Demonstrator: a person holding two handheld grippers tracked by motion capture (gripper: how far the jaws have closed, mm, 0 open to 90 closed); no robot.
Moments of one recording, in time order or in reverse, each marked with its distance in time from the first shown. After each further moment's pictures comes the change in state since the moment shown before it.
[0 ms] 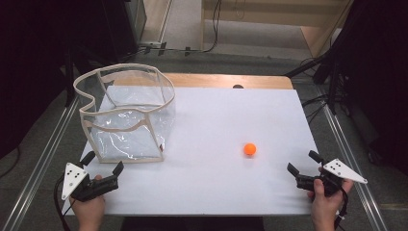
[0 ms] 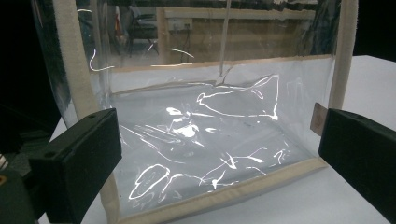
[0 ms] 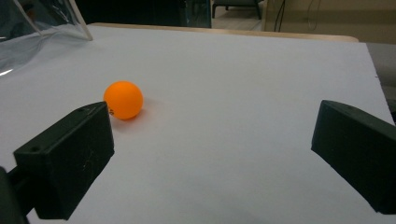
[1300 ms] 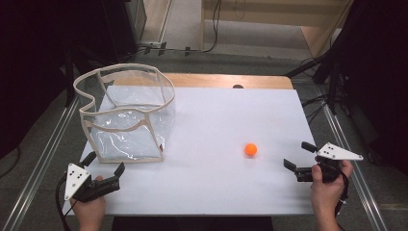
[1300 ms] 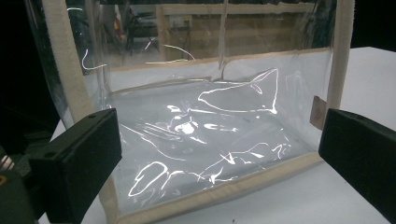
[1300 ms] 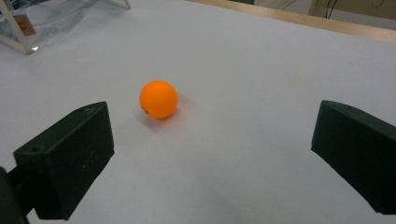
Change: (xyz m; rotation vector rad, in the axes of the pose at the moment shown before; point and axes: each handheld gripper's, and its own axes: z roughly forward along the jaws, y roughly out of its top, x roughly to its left) left arm -0.004 -0.001 0.000 0.014 0.003 0.026; right arm 0.001 0.048 0.015 0.177 0.153 -0.100
